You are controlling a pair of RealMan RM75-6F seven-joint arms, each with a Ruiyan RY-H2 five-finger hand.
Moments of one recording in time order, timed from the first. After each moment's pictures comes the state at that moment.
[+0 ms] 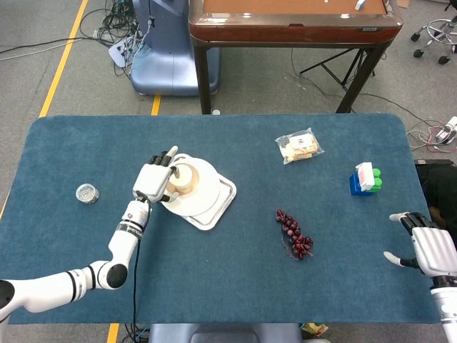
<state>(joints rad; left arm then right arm) -0.90 -1.59 -0.29 -1.35 0.84 0.96 0.54 0.12 -1.02 0.05 -1.68 -1.35 1.30 -0.06</state>
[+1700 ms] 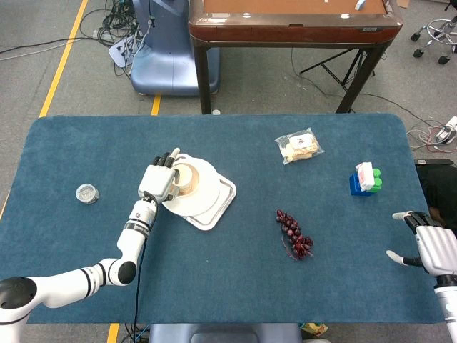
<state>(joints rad) -0.94 -1.69 -0.26 -1.20 0.82 0.95 0.56 0.12 -1.01 0.05 -1.67 -1.35 1.29 -0.02</state>
